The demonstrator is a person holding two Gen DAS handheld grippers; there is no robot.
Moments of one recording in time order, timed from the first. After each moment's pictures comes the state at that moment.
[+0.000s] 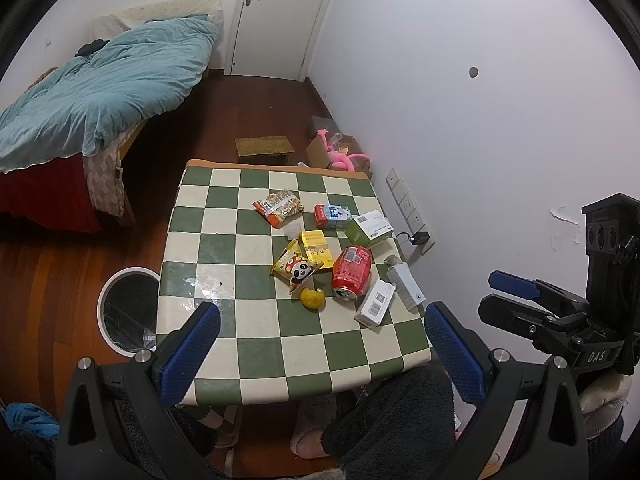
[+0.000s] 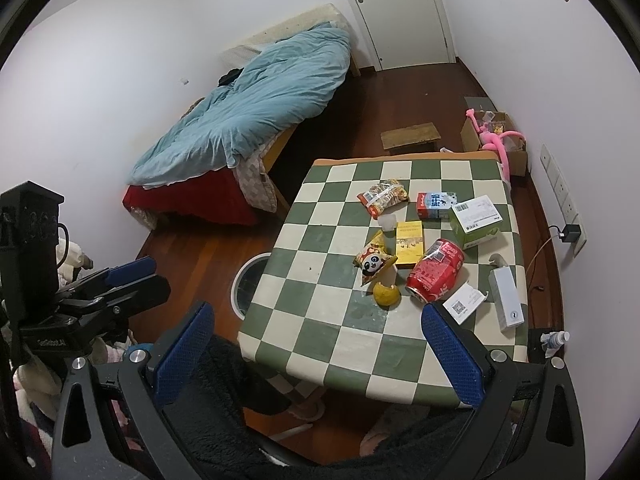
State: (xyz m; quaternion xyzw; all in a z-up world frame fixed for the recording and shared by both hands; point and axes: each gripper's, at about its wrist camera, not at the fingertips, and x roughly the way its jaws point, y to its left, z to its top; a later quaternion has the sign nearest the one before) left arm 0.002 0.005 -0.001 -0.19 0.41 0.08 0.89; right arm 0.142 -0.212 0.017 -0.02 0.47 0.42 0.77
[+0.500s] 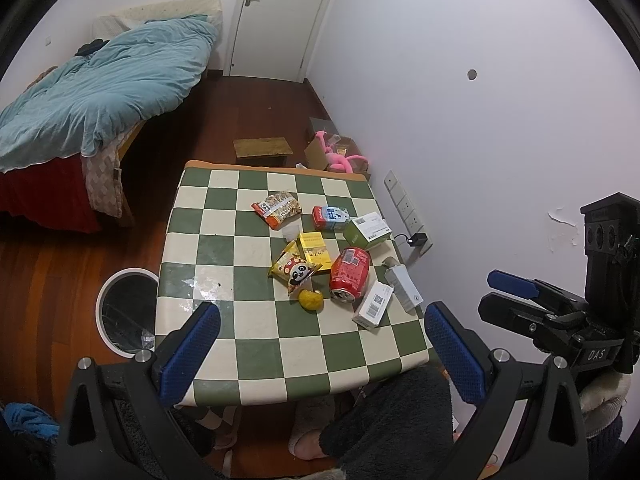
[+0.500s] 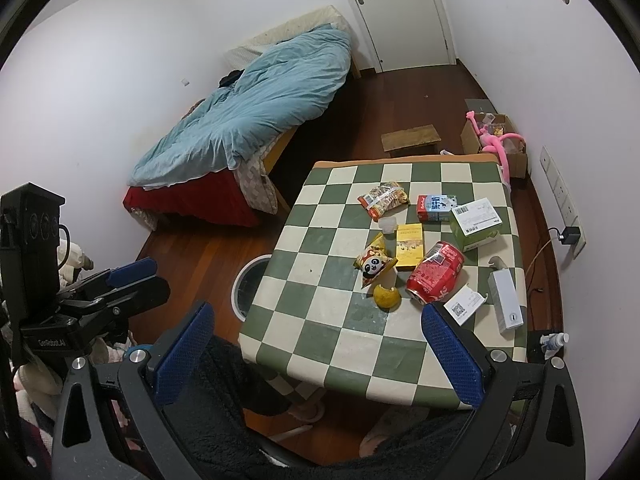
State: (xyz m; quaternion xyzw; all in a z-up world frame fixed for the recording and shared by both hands) left arm 0.004 0.005 0.000 -0.19 0.41 0.08 0.89; right arm 0.142 -0.211 0.018 -0.02 0.47 0.43 0.78
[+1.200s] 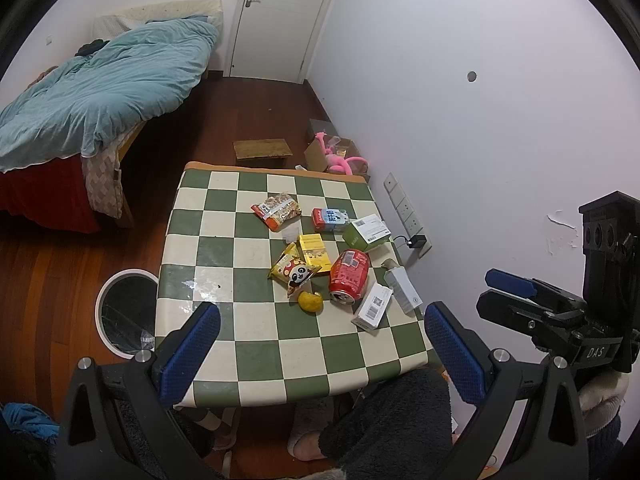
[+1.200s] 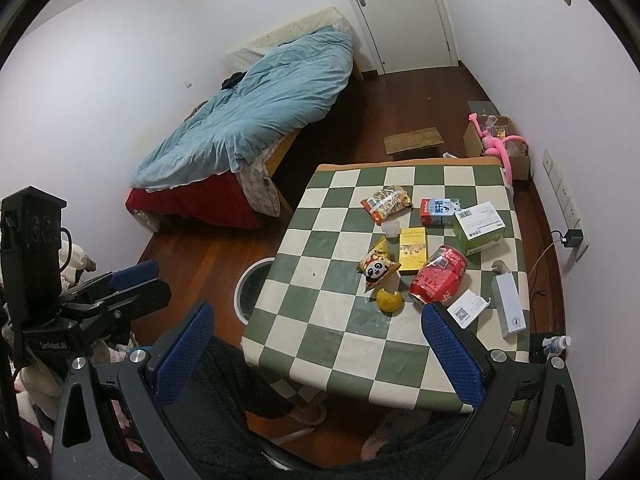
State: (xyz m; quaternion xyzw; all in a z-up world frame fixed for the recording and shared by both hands) left arm 0.003 0.007 0.002 -0.19 0.41 0.07 0.89; right arm 0.144 -0.205 0.025 -0.02 0.46 0.43 0.78
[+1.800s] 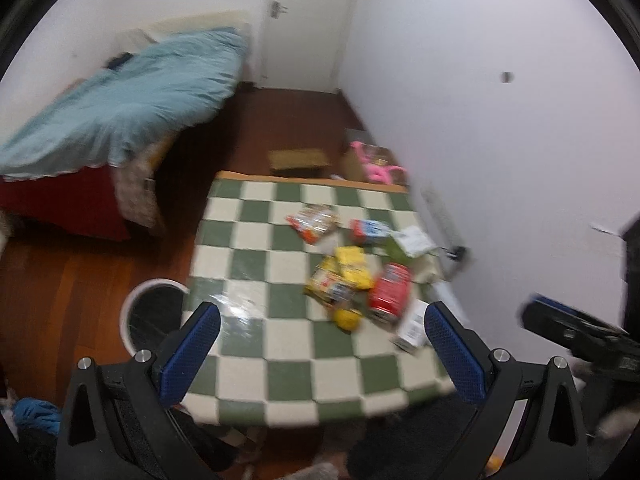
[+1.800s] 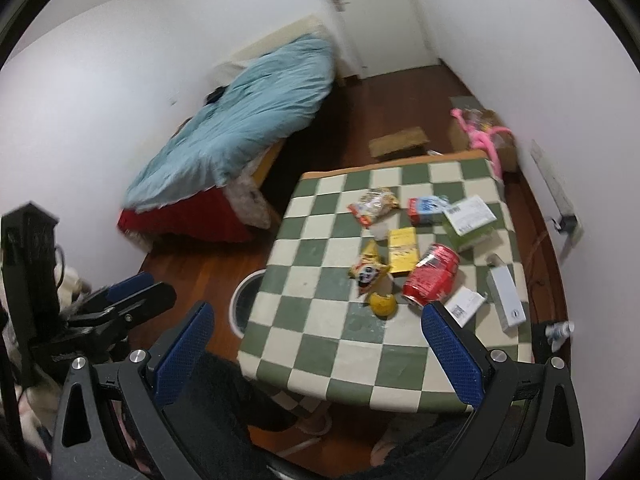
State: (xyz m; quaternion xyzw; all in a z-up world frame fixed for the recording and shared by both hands) left arm 0.038 0.012 -0.019 -0.15 0.40 0.17 0.89; right arm 0.154 -0.214 0.007 0.03 0.47 0.39 0.79
